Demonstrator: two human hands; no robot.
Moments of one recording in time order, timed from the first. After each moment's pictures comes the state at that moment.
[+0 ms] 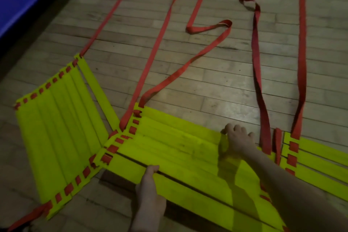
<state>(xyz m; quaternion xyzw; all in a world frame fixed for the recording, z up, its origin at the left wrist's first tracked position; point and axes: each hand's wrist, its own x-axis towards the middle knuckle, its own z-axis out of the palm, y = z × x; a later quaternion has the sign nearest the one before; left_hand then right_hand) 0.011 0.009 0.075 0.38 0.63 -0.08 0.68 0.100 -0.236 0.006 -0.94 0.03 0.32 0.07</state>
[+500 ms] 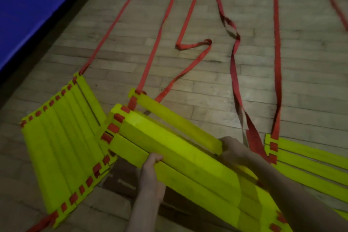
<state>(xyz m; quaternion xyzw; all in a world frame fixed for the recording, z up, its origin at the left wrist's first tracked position) 0.036 -0.027 0.152 0.42 0.46 -0.05 0.78 0.079 -0.247 0.086 -0.86 0.06 0.37 0.35</state>
